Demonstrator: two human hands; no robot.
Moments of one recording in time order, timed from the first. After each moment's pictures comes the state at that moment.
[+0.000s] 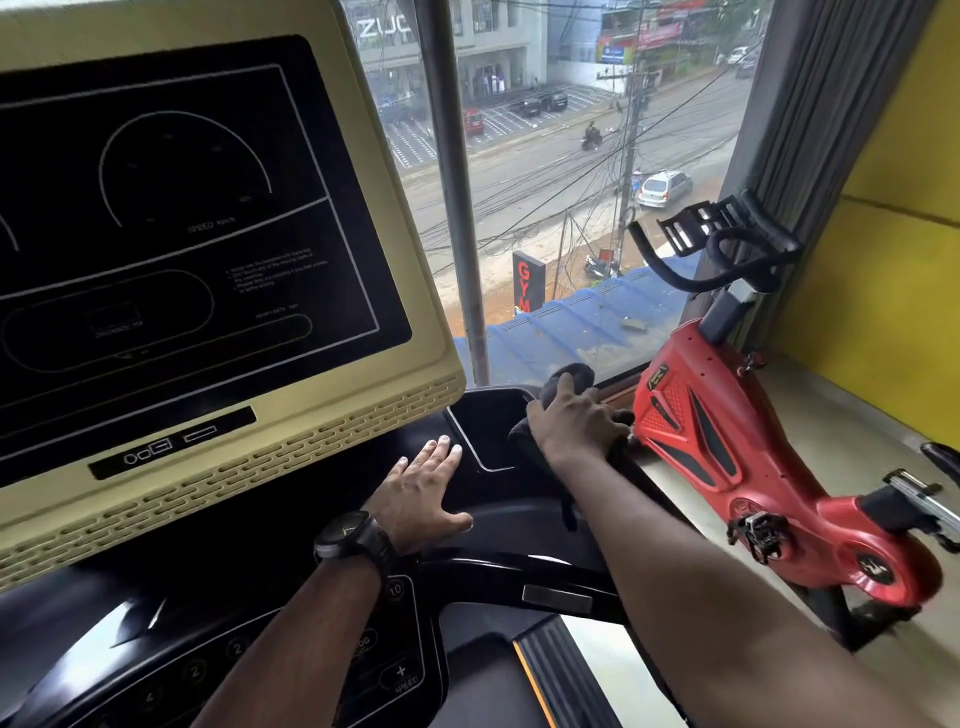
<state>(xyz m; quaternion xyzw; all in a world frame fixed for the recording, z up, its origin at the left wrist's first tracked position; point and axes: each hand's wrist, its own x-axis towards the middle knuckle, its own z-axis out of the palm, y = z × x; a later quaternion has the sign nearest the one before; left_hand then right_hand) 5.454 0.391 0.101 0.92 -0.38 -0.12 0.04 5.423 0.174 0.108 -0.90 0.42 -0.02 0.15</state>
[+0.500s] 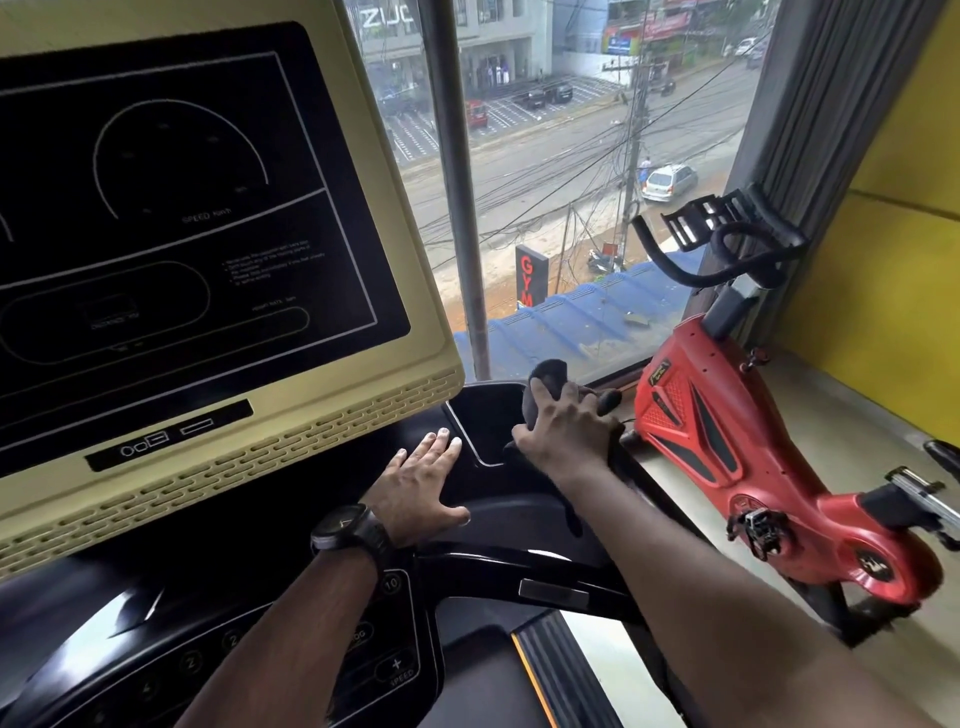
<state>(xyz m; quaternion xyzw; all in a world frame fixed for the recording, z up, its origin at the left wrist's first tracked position) 5.455 0.389 0.103 0.91 -0.38 -0.13 0.04 5.405 0.179 0.102 -0.95 0.30 -0.02 0.09</state>
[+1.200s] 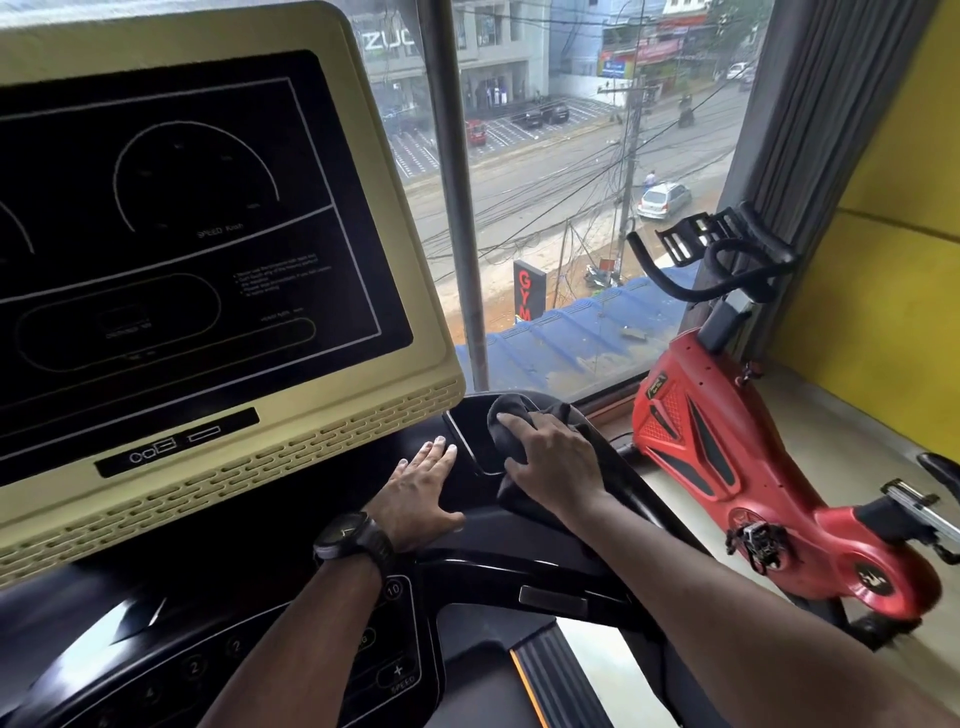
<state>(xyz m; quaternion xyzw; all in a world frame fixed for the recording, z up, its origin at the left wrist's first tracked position) 5.456 0.390 0.104 0.92 -0.36 -0.14 0.08 5.376 0.197 0.106 -0.98 0.13 -0.12 0.14</state>
